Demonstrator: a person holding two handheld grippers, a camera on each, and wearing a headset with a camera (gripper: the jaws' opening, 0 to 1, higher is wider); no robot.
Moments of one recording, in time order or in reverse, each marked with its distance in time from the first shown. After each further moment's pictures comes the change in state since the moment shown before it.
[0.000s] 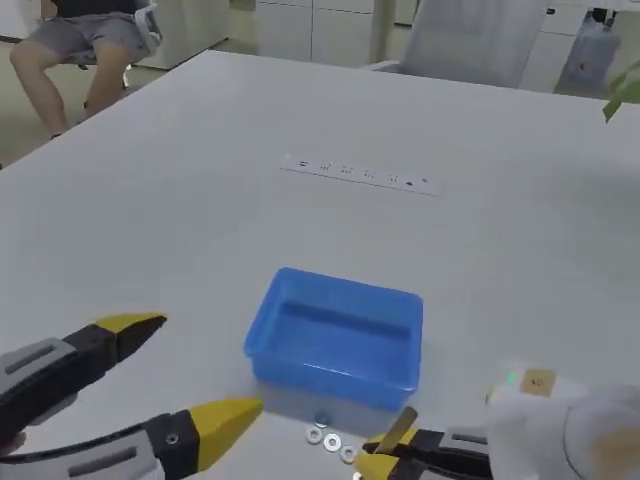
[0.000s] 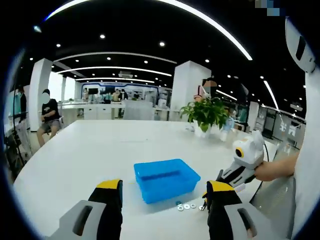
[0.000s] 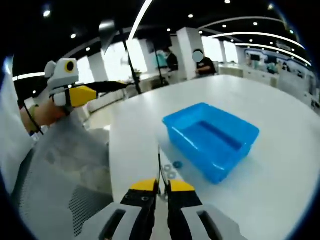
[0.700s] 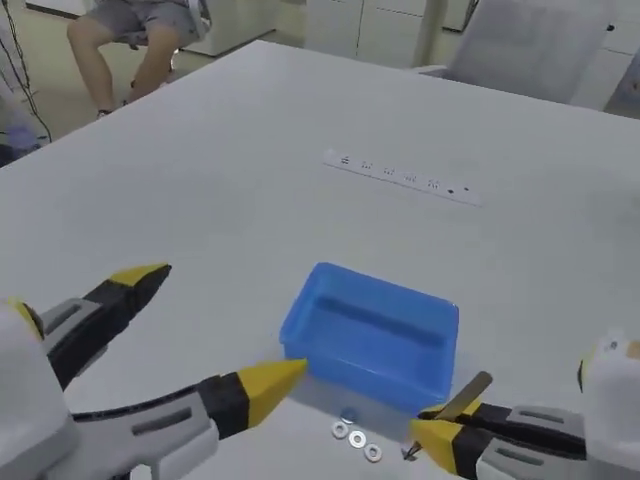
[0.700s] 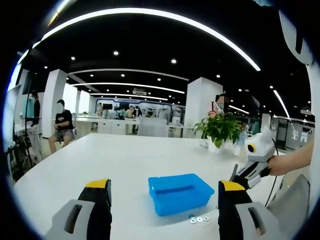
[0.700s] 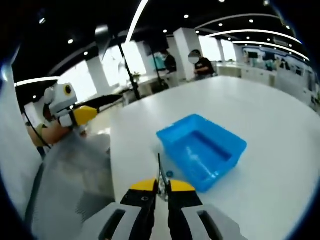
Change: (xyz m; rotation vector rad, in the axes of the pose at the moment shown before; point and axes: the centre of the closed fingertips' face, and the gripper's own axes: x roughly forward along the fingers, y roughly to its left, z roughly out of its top) left arm -0.001 0.008 0.015 0.030 -0.122 0.089; right arm -0.023 -0.011 0.032 -0.007 0.018 0.029
